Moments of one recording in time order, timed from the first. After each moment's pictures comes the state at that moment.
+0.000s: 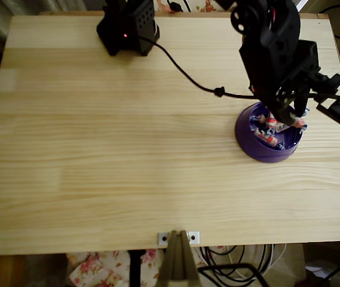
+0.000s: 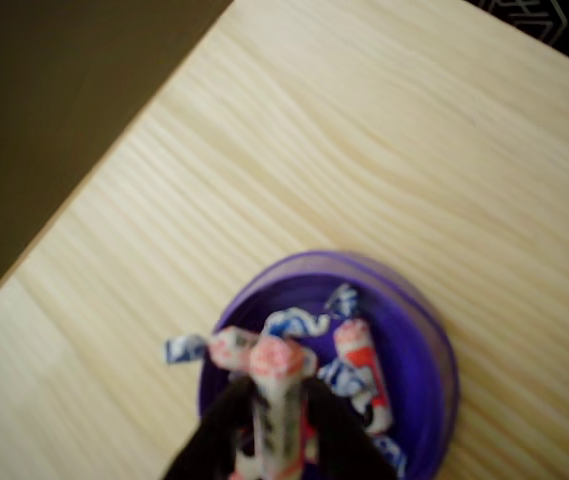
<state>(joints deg) -50.0 91.5 103.3 32.4 19.8</state>
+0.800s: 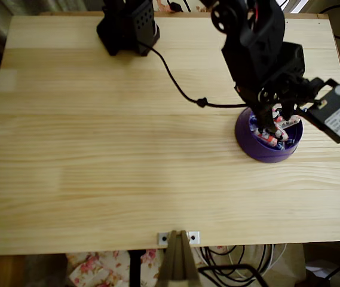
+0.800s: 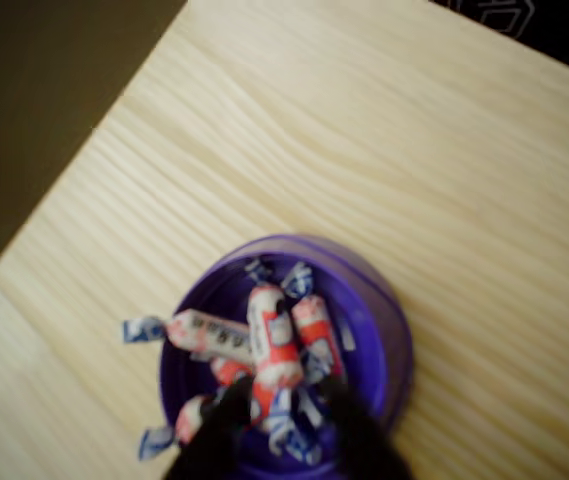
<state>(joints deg) -47.1 98.0 110.2 31.6 19.2</state>
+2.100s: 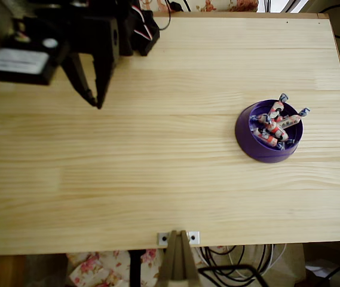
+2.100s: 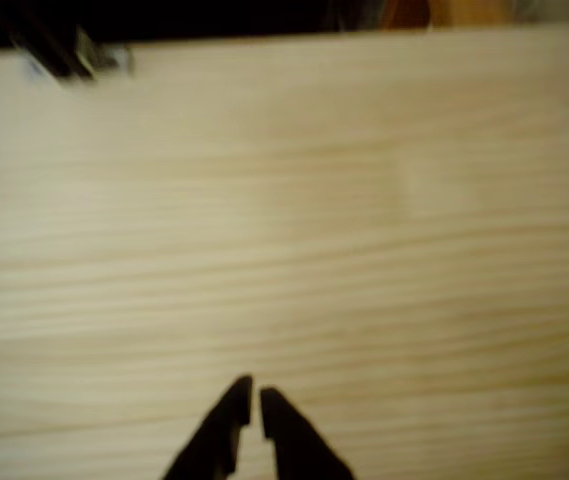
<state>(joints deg) 10.6 173.1 154.4 62.8 0.4</state>
